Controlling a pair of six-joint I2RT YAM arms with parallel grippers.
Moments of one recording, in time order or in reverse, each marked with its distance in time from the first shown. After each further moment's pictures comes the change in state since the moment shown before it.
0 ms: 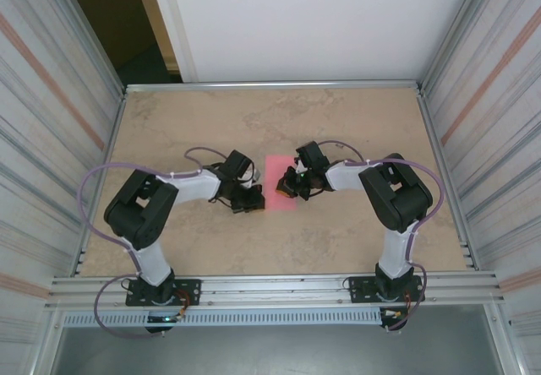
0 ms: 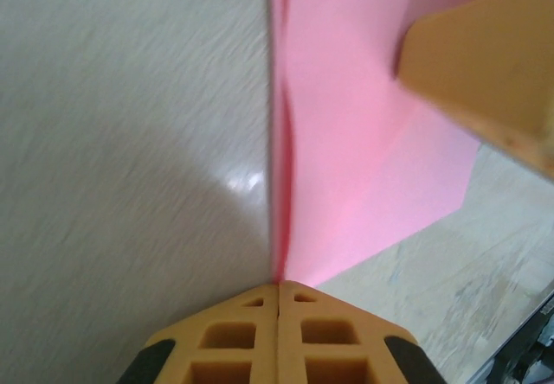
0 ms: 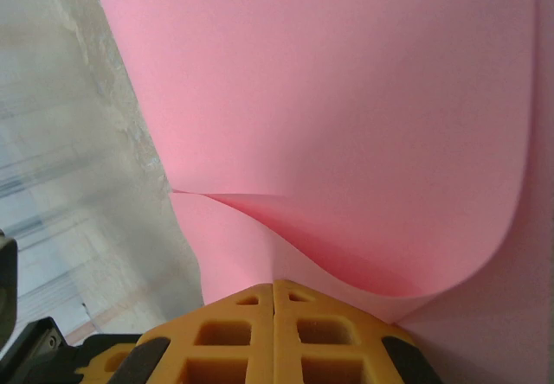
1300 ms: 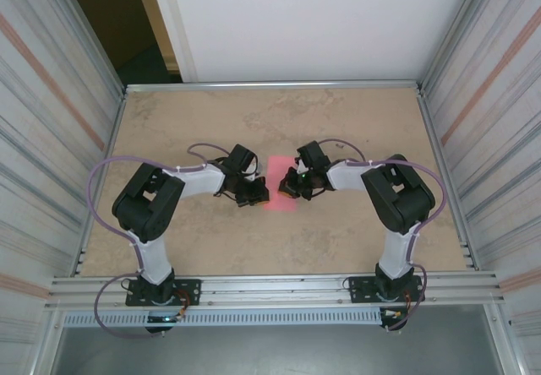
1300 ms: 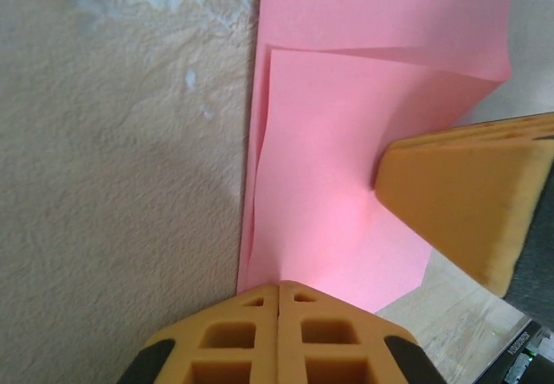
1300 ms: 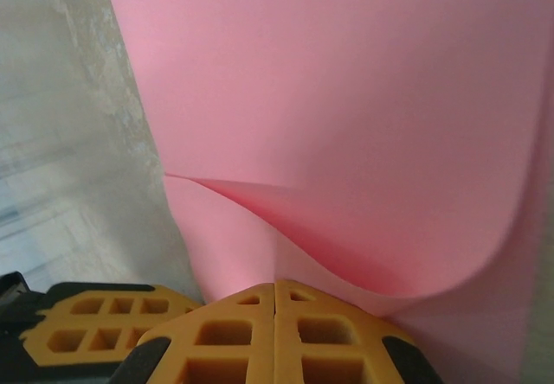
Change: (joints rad) left arm 0.008 0.090 0.097 0.043 -0.004 -0.068; right arm -0.009 -0.035 0.002 -0.063 0.010 -0.091
